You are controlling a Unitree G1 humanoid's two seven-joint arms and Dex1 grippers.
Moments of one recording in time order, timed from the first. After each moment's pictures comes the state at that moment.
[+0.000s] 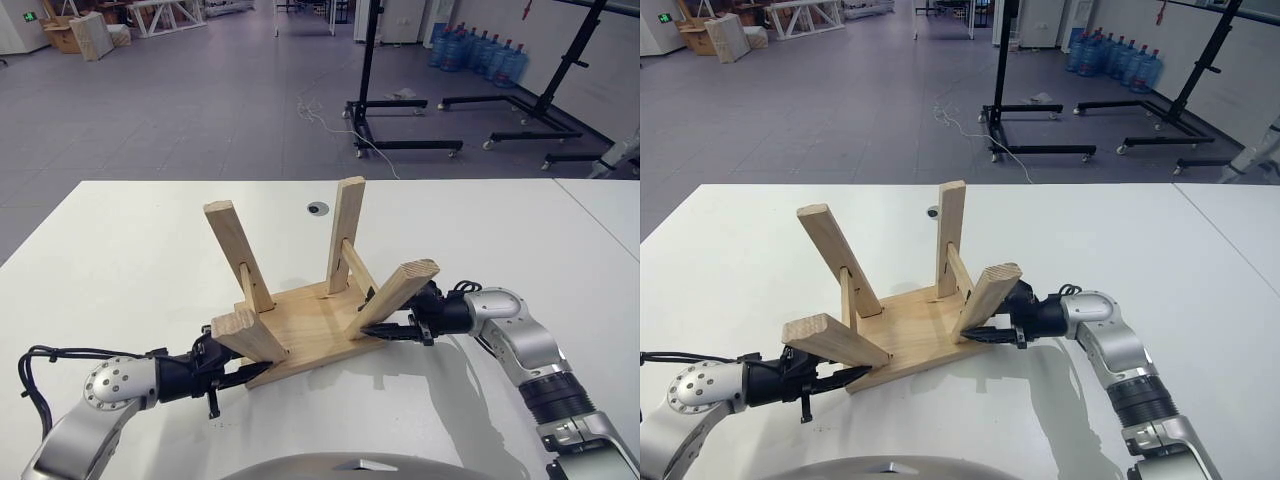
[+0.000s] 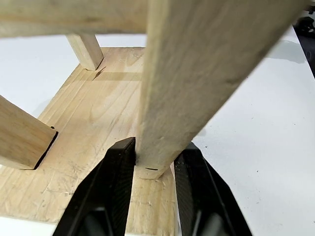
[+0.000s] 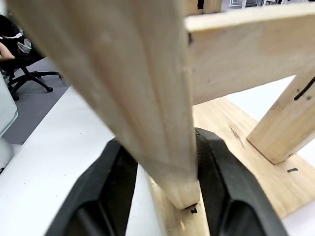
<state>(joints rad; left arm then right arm) 0.31 0.72 -0.06 -0.42 -0.30 0.17 -0.99 -0.19 -0.57 0.16 0.09 0.41 0.14 1.40</state>
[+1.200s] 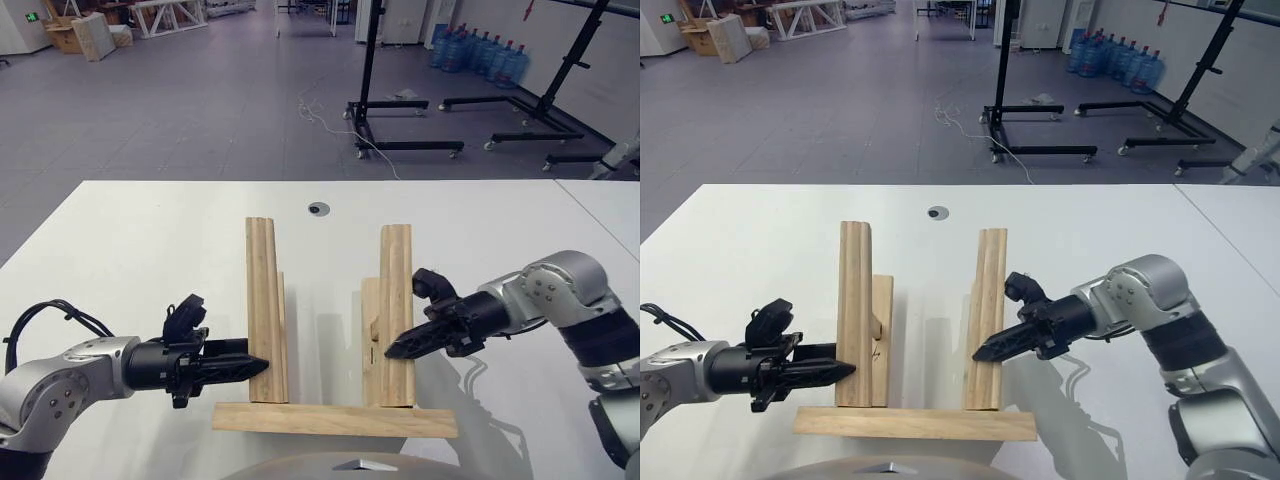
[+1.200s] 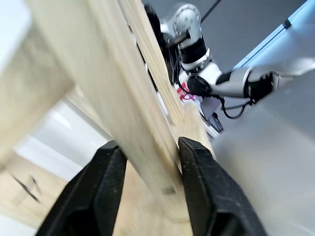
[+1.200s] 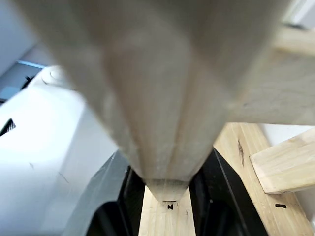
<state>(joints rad) 0.15 0.83 0.13 -0.41 -1.10 0.92 -1.09 -0.50 -0.81 0.27 -0.03 1.02 1.61 1.29</state>
